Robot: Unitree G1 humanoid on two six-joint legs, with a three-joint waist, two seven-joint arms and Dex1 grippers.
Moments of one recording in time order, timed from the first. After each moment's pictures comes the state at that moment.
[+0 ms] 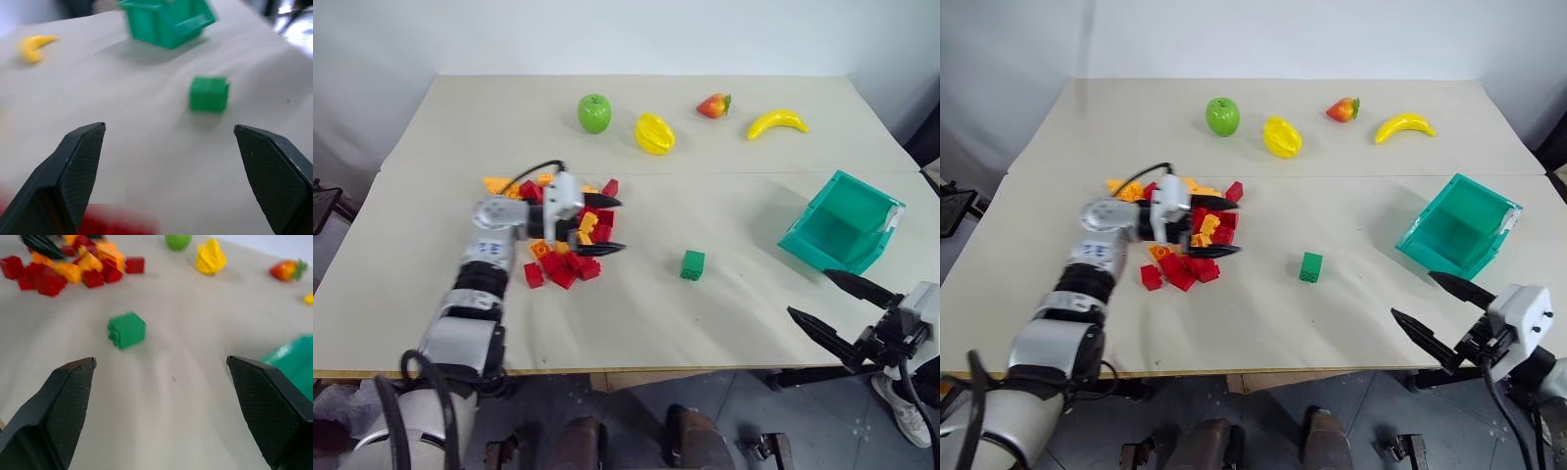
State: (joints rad) left arm -0.92 0.47 0.07 0.82 -0.19 -0.27 -1.33; right arm 0.33 -0.68 -0.60 -0.38 0.65 0.20 0.95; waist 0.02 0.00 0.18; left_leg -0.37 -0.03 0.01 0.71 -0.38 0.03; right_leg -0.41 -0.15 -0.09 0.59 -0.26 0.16
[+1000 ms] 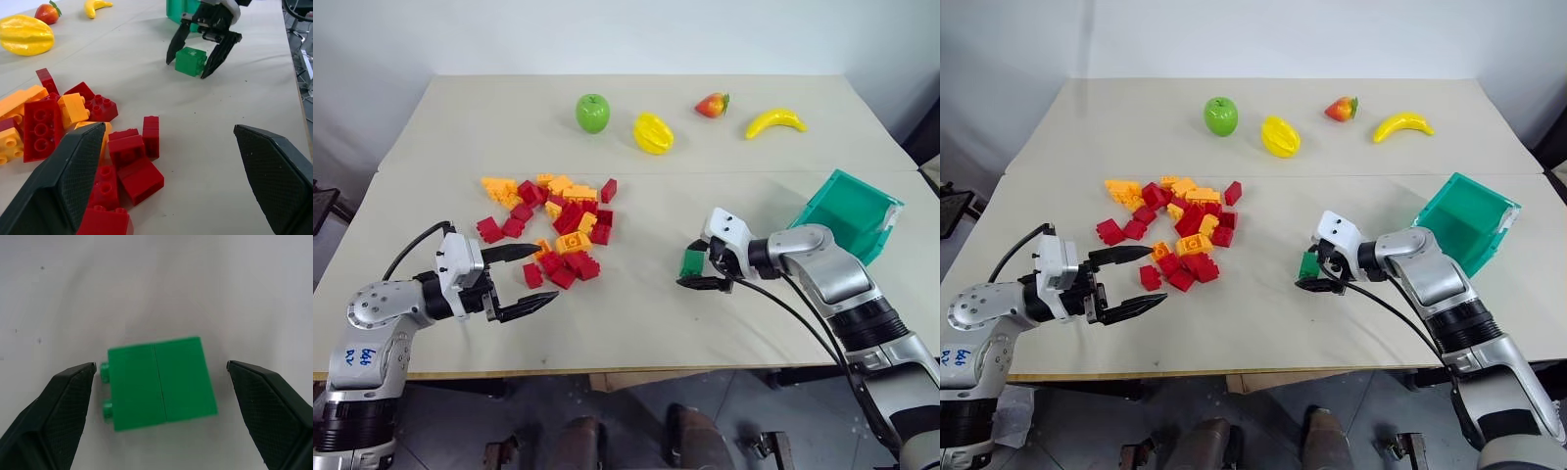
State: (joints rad) left arm -0.16 0.70 0.26 -0.16 -0.49 0.22 -1.09; right arm -0.72 -0.69 0.33 0.17 0.20 0.53 1.07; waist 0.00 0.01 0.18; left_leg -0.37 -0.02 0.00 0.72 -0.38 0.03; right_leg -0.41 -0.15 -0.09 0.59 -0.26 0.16
